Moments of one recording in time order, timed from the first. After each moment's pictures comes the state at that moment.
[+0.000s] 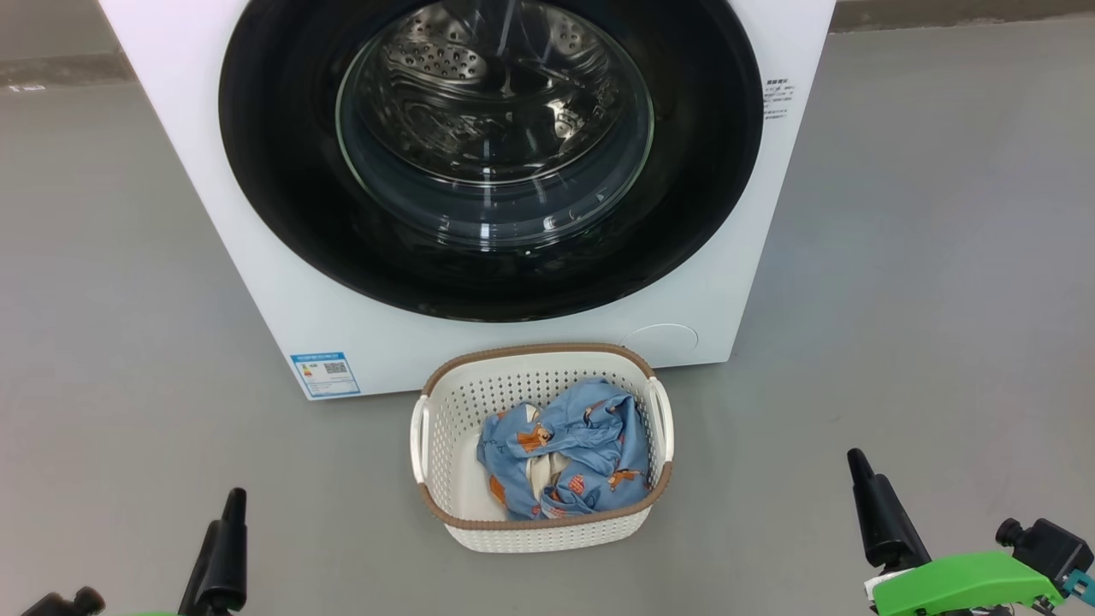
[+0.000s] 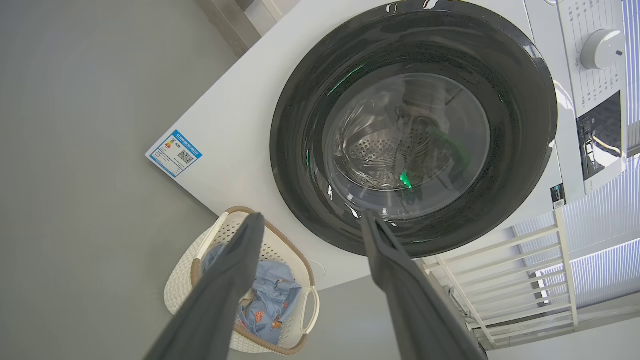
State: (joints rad) left arm 0.00 0.13 -0.07 0.23 -1.21 -0.12 -0.03; right arm -0.04 -0.03 -0.07 0.28 1.00 0.13 -0.04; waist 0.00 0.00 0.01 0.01
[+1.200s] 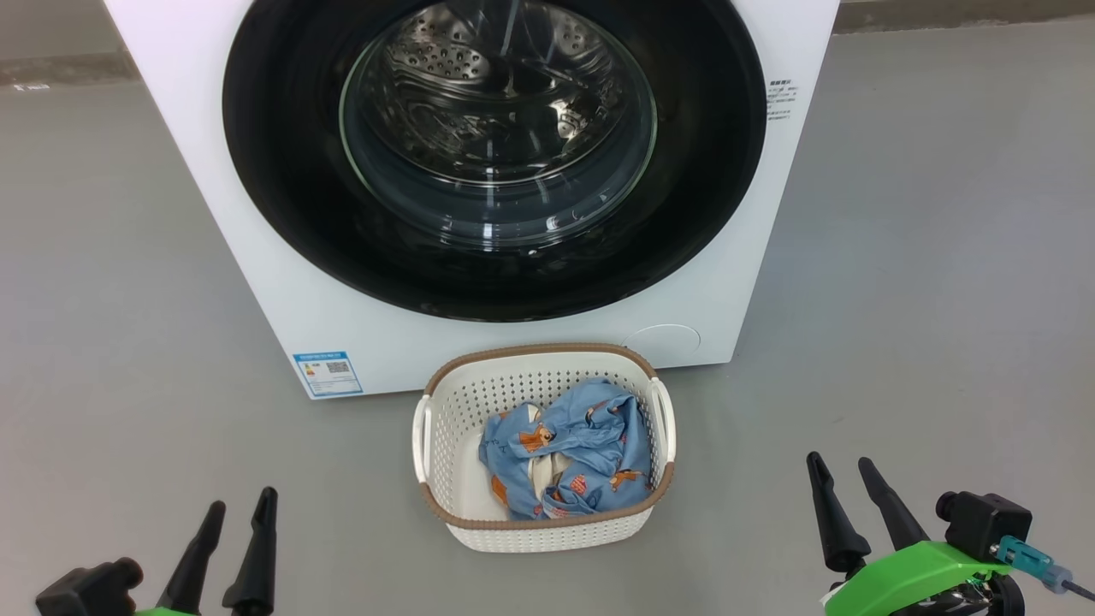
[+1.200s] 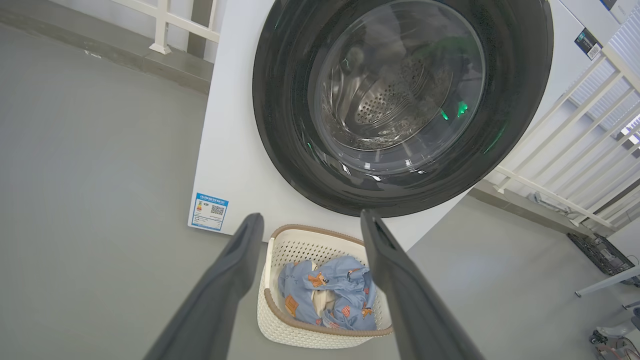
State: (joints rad) left arm -0.01 0.23 -0.17 0.22 -0.77 -0.12 -0.13; right arm -0.08 -0.03 -0.05 0.34 0.44 0.13 -0.14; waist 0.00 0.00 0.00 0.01
